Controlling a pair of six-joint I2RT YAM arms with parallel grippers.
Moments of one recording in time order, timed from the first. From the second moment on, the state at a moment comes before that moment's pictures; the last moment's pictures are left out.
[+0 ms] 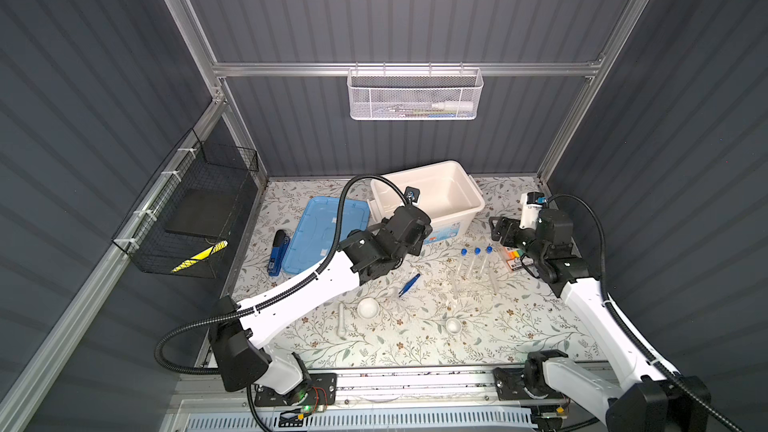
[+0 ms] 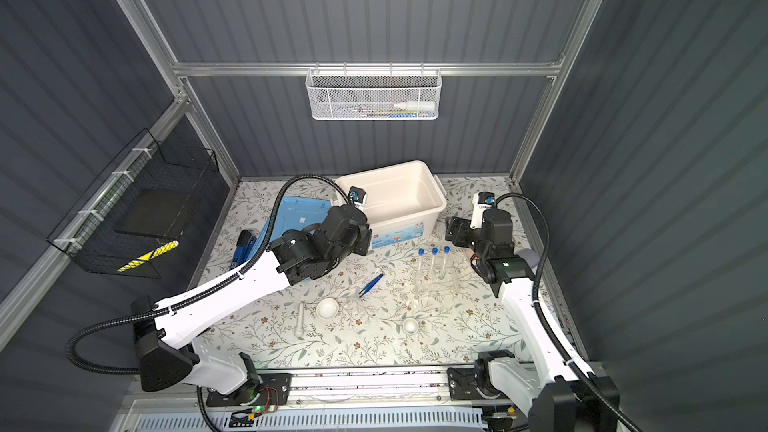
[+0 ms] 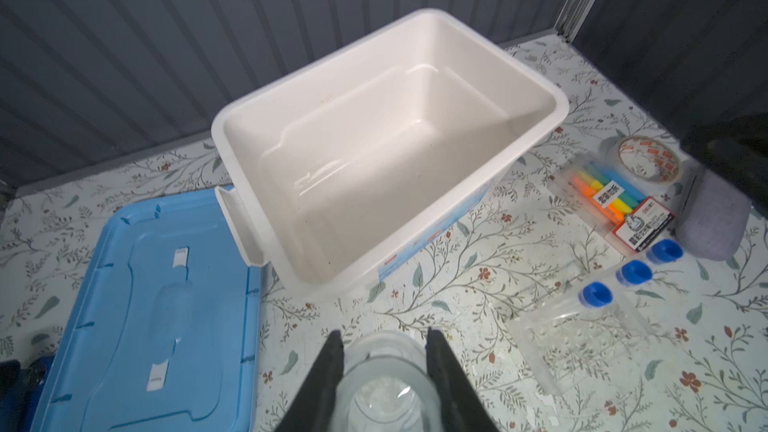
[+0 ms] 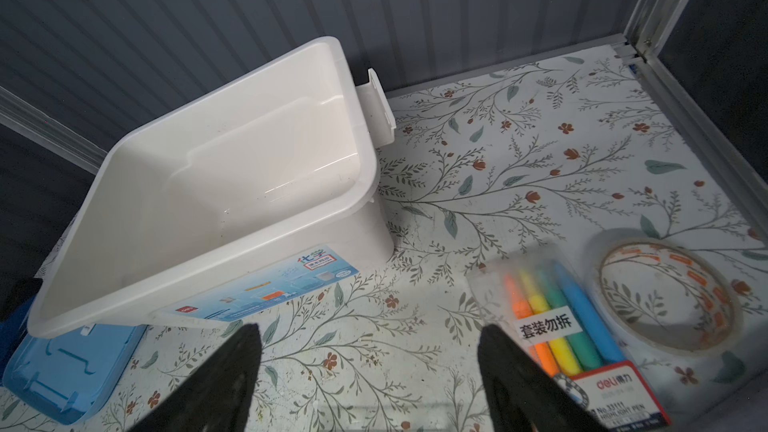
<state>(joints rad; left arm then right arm) -0.98 1.49 1.48 -0.61 -0.51 -0.30 0.09 1.05 0.80 -0.21 -0.11 0.28</state>
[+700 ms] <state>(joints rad) -0.71 1.89 1.69 -0.40 -0.35 -0.14 0.07 1.07 0.80 -0.21 -0.12 0.28</state>
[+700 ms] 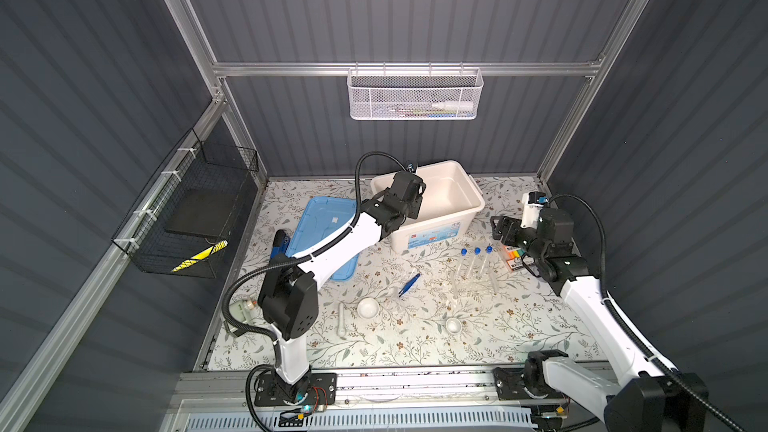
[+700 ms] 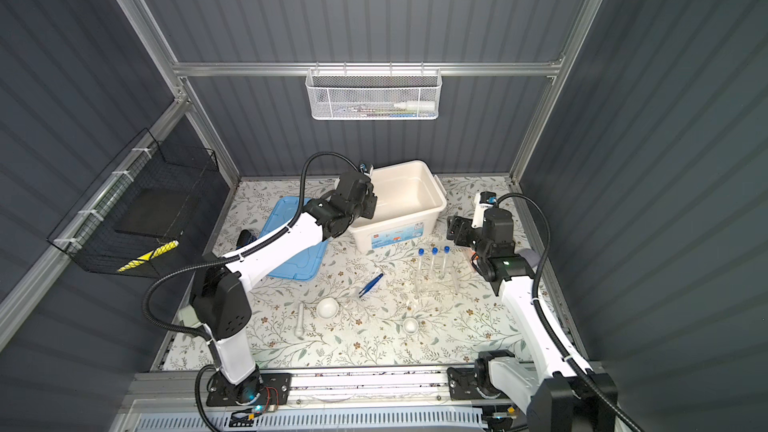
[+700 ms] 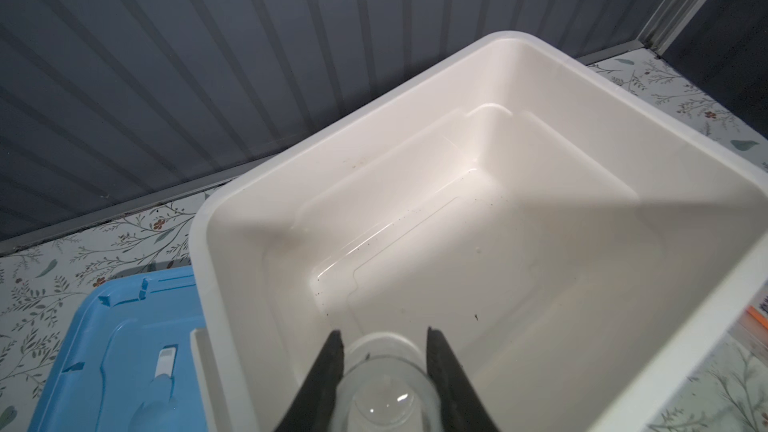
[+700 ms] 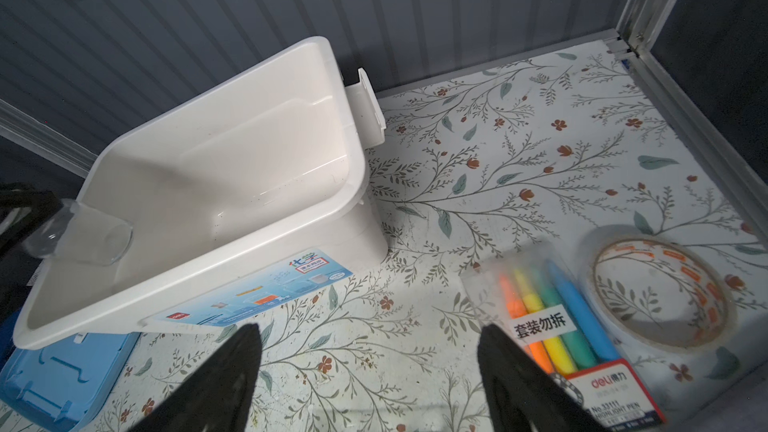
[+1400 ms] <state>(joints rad) -0.60 2.24 1.92 -0.24 -0.16 -0.07 0.04 1.35 0.96 -0.14 -0.25 0.28</state>
